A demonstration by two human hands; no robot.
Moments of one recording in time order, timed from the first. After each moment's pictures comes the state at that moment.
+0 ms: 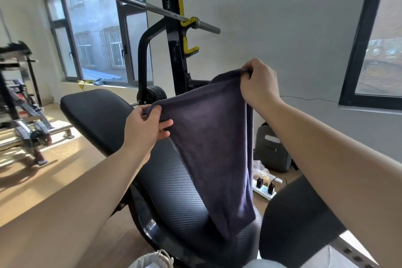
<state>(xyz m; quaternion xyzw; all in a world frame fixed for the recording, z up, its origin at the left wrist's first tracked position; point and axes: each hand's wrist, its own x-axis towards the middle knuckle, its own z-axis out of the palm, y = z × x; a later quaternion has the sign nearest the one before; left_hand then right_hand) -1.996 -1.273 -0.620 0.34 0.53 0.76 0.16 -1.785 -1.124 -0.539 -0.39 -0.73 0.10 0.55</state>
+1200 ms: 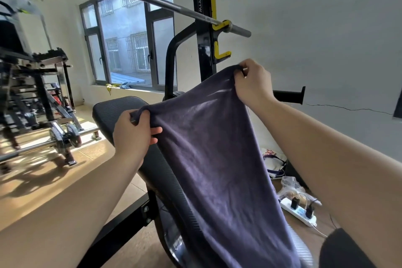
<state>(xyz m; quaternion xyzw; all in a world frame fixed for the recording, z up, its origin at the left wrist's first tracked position) -2.129 -1.273 -0.611 0.28 0.63 0.72 0.01 -1.936 -1.095 -0.517 -0.33 -0.75 0.16 0.55</state>
